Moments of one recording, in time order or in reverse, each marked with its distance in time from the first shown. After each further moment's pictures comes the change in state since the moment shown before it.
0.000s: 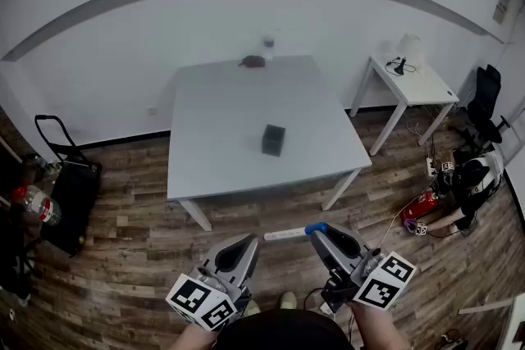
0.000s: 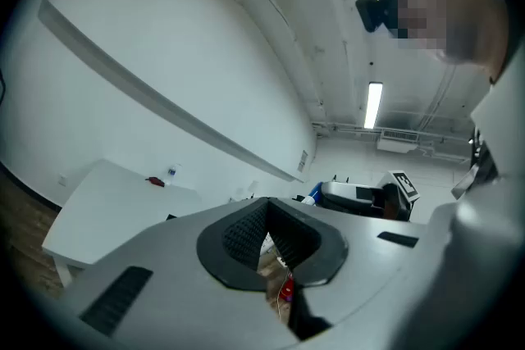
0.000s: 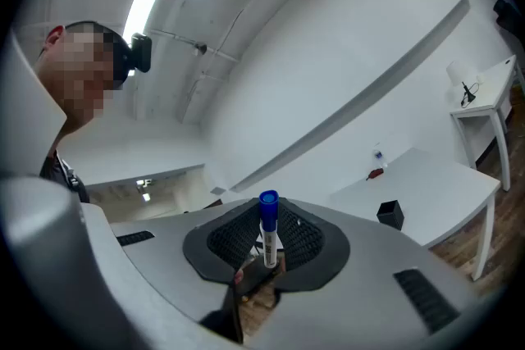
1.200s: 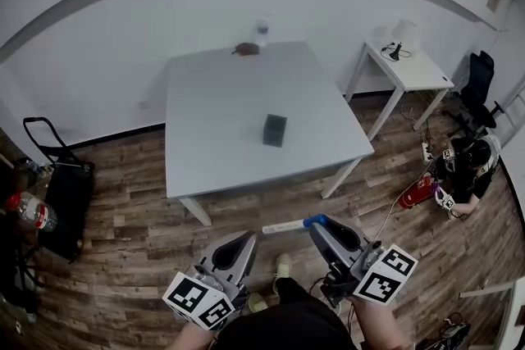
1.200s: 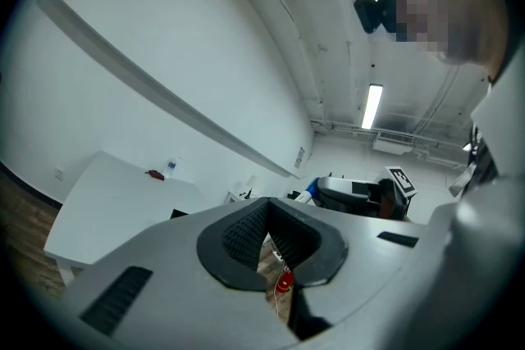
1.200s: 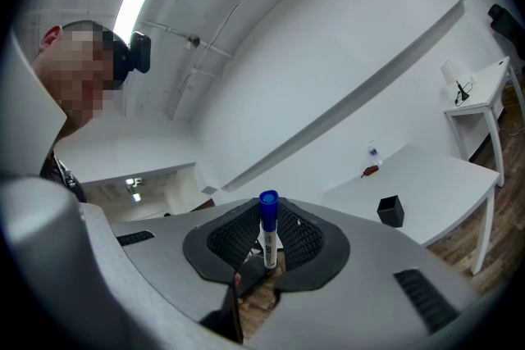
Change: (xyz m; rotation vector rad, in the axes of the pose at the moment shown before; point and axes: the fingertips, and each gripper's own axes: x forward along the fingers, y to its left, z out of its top) left arm -0.014 0.042 -0.001 -0.021 0.036 -0.040; right arm 0.040 0.004 -0.018 0.002 -0.001 -0.055
